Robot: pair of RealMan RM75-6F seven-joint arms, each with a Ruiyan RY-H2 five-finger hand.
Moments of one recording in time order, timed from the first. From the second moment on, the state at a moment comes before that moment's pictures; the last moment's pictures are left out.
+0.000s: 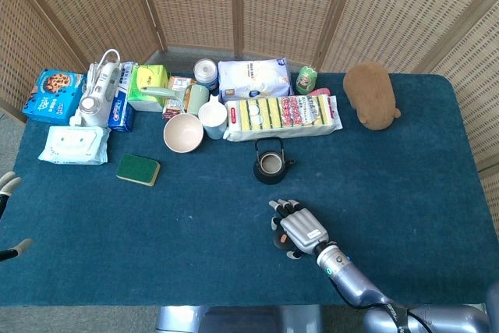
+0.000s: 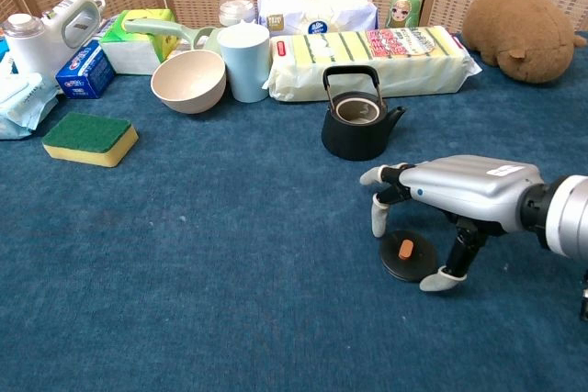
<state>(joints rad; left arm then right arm) -0.04 -0.93 0.01 -1.70 1.57 1.51 -0.18 0.66 -1.51 0.04 -1.74 -1.08 0.88 -0.55</state>
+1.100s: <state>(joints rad) -0.04 -0.92 0.01 -1.70 1.56 1.50 -0.20 0.74 -1.46 0.10 -1.87 -0.98 0.94 -0.61</state>
